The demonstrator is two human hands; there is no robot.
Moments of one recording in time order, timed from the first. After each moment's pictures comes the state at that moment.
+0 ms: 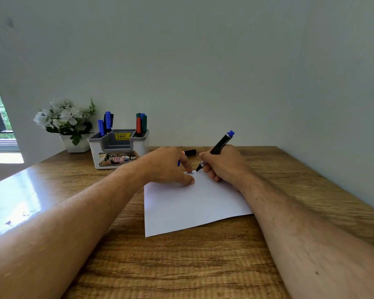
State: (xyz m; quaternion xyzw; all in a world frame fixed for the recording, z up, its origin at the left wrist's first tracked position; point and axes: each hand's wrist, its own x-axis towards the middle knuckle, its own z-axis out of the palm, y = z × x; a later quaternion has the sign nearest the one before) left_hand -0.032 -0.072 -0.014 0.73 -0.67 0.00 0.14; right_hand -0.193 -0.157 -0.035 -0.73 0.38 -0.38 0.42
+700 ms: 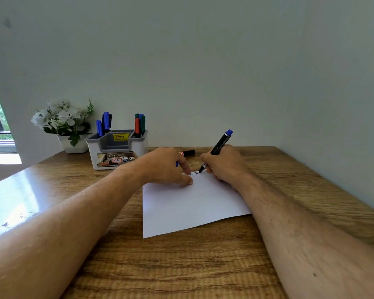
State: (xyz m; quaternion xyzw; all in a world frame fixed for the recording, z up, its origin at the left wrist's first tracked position) left_hand -0.029 -0.076 -0.017 0.73 -0.67 -0.02 0.13; right_hand -0.192 -0.162 -0.036 -0.74 0.41 -0.39 0.38
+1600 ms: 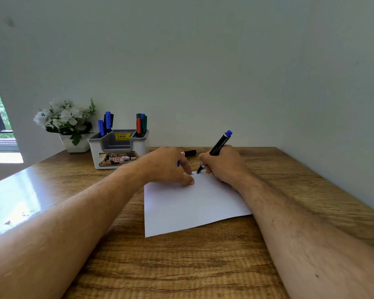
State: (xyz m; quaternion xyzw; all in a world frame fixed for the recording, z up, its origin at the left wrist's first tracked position) left_hand -0.035 -0.068 -0.013 0.74 -0.66 -0.02 0.14; right_hand -0.191 -0.161 -0.037 -0.76 0.39 -0.39 0.36
